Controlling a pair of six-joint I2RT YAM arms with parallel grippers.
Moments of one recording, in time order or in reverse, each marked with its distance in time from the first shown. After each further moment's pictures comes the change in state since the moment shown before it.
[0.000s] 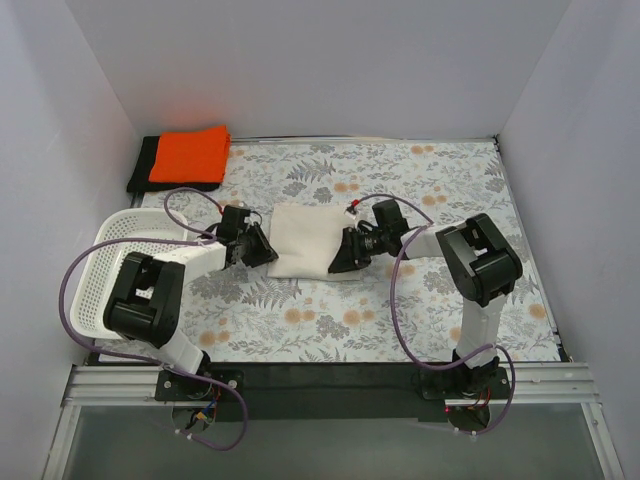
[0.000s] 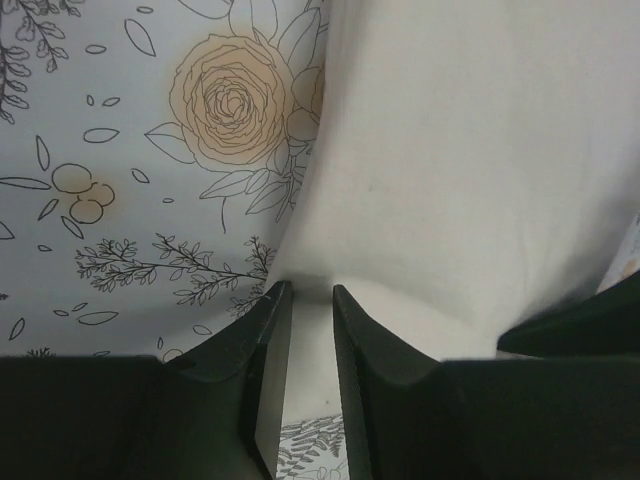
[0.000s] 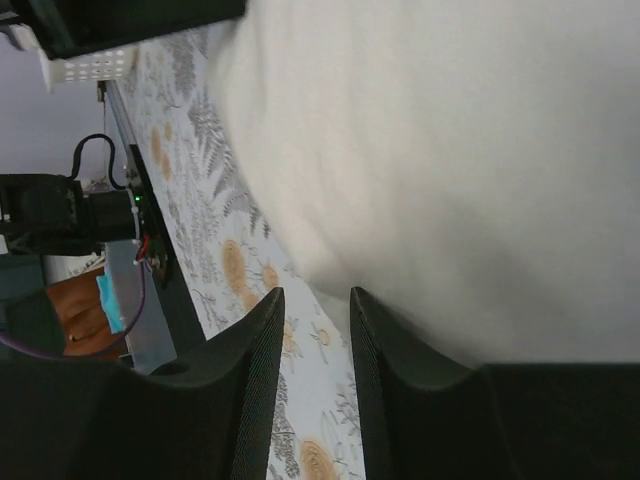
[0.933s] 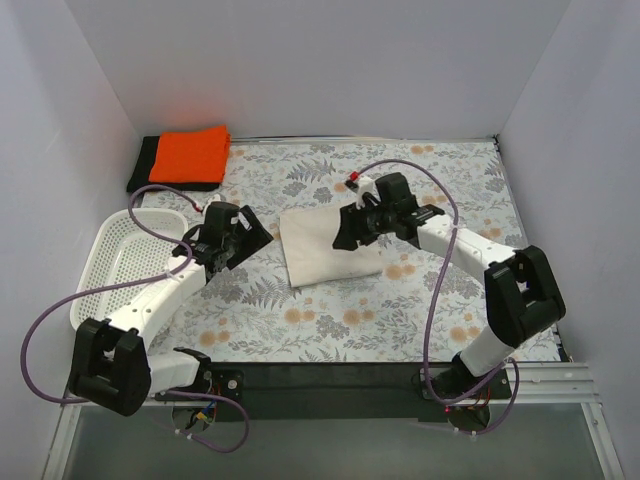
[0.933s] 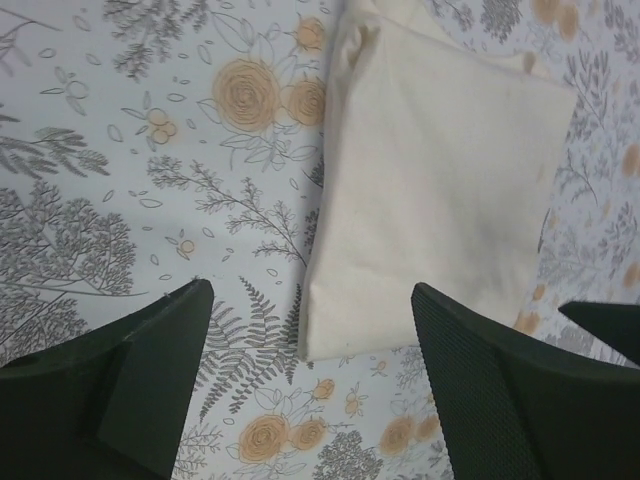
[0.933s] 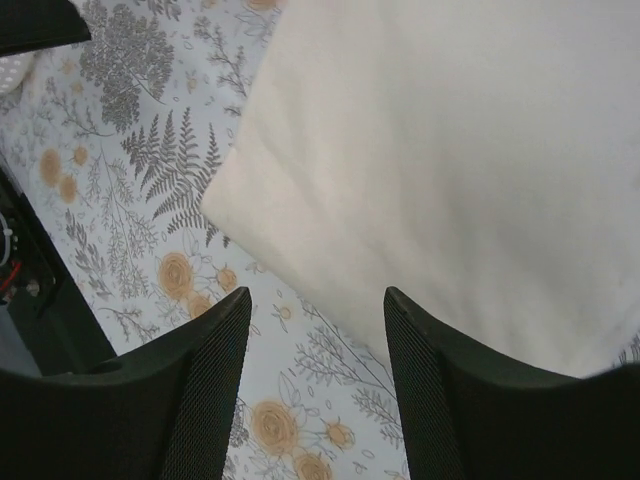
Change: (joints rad) left arm -0.043 -0.355 -0.008 -0.214 -0.180 -0.138; right arm -0.011 -0.304 0.080 -0.359 0.309 -0.312
